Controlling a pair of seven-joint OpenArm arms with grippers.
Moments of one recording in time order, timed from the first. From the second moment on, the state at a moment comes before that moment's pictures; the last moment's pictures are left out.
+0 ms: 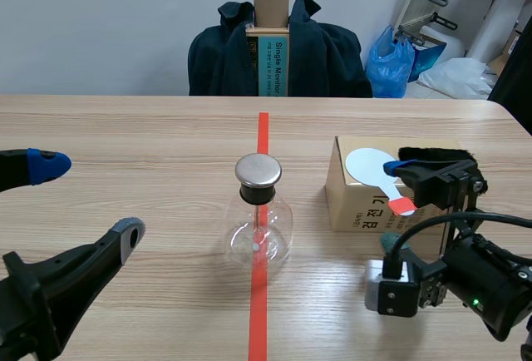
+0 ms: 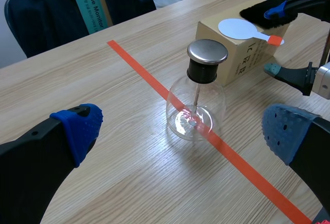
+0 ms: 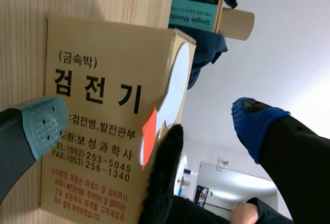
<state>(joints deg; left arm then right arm) 47.8 -32.4 -8.6 119.5 -18.6 -26.9 -9.7 -18.0 23.6 -9.2 78.5 -75.7 -19.3 21.7</state>
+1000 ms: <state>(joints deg) 47.8 -32.4 -8.6 119.5 -18.6 -26.9 -9.7 -18.2 23.6 -8.7 78.5 -75.6 -20.5 18.3</state>
